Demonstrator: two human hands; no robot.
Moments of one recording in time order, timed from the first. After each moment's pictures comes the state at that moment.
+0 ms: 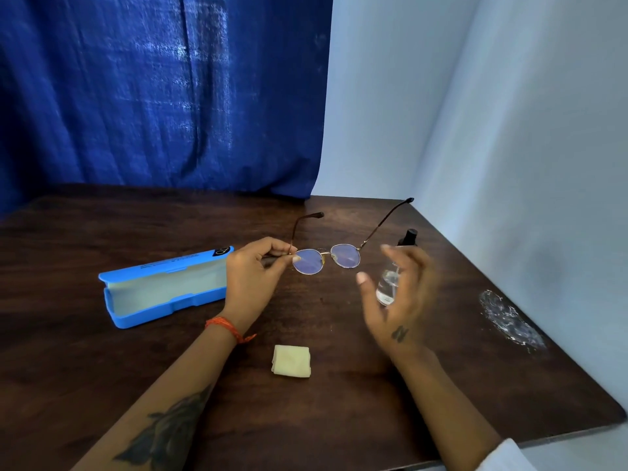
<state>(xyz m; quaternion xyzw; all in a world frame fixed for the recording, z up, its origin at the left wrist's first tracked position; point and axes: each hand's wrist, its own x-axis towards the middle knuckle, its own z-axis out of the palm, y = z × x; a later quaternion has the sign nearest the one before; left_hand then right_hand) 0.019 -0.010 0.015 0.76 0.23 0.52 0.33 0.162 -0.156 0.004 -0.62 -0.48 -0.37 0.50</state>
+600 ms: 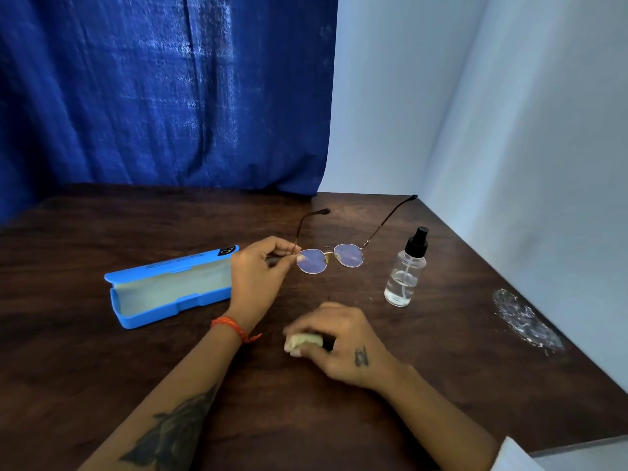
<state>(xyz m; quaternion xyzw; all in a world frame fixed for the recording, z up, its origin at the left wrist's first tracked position) 0.023 -0.006 0.011 0.73 0.26 0.51 0.39 0.115 -0.141 -0.012 -0.56 -0.73 0.02 0.39</state>
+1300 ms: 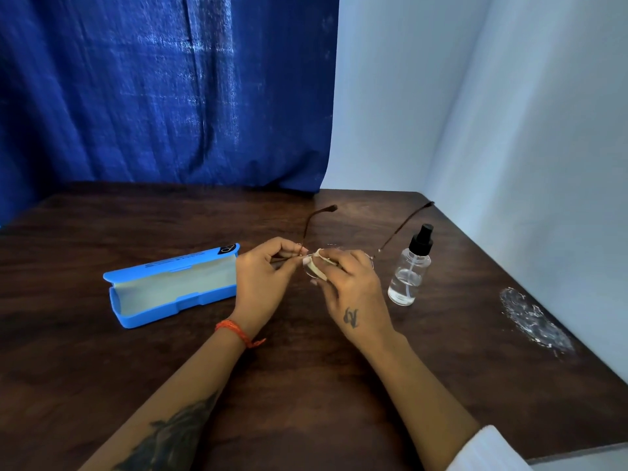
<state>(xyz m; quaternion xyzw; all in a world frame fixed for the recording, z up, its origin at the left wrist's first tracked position) 0.022 -0.017 0.015 0.74 0.25 0.49 0.38 0.128 -0.114 0.007 -0.67 -0.61 -0.24 0.34</state>
